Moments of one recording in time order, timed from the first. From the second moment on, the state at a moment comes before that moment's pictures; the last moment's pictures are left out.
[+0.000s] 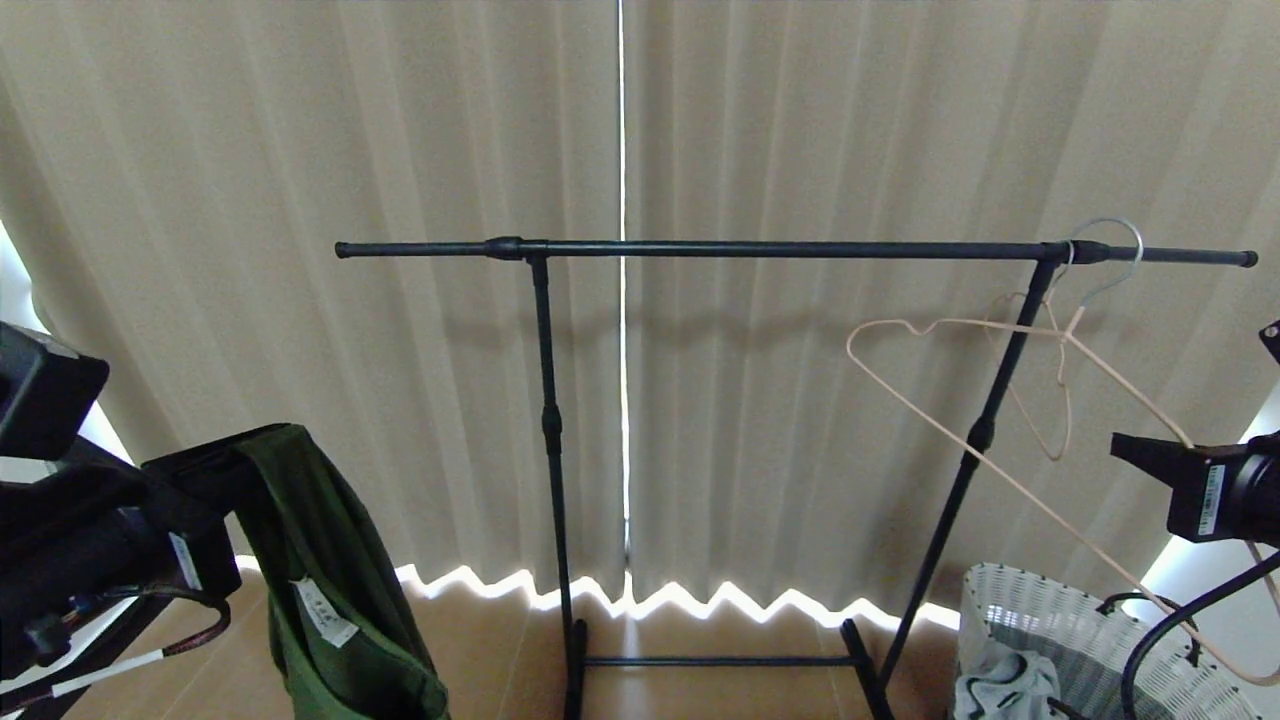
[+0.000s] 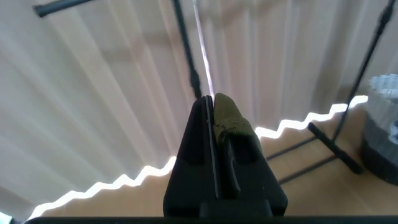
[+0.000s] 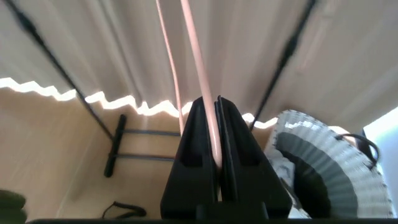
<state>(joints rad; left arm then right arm) -0.23 1.13 -0.40 -0.61 -0.09 0.22 0.07 1.21 -0.59 -0.23 -0.01 0.06</state>
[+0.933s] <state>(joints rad) -0.39 1.57 -0.89 -0.57 0.27 0.16 0.55 1.39 -0.59 -0.53 -0.01 0.21</state>
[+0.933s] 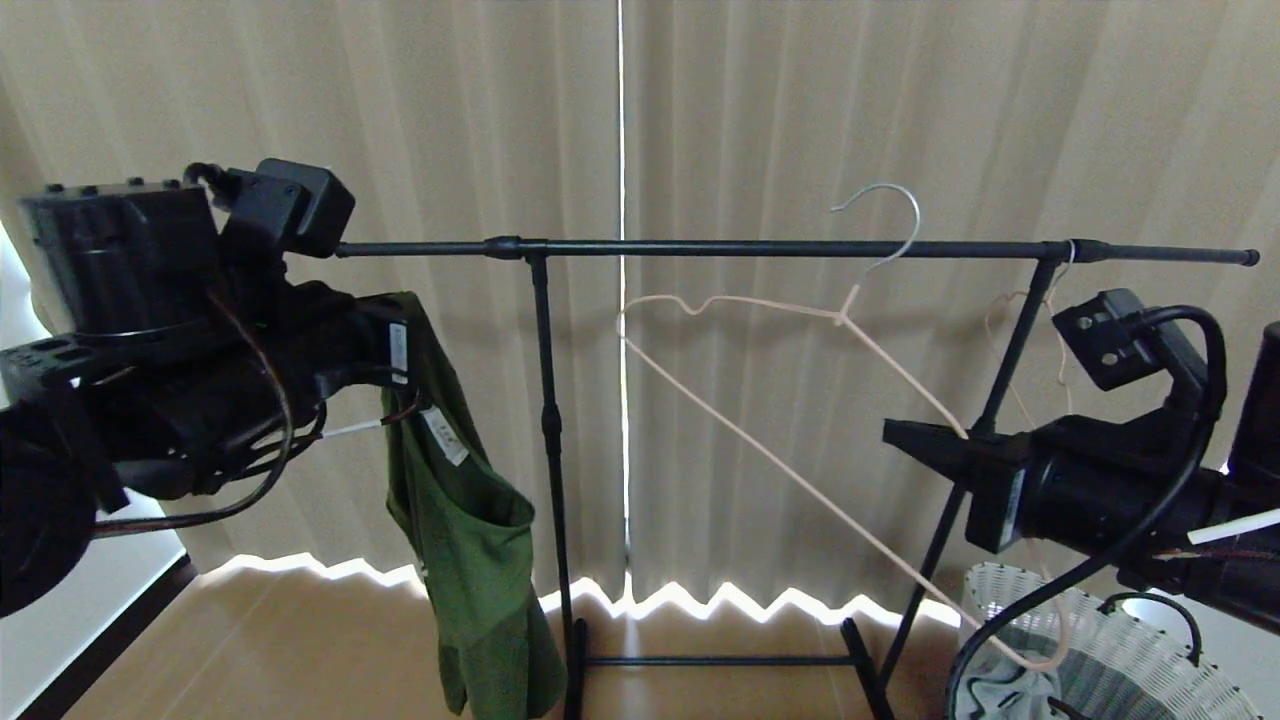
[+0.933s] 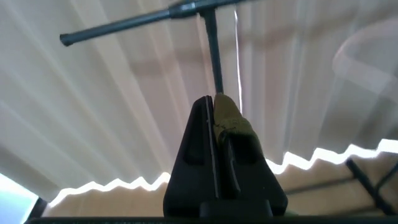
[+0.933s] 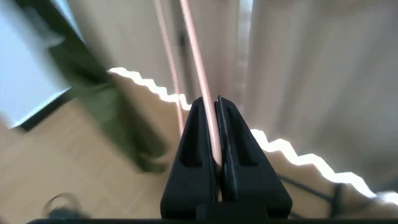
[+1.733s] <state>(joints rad) -0.42 1.80 -1.12 -0.57 0.37 0.10 0.76 1.42 -0.58 -0.61 -0.01 0.29</state>
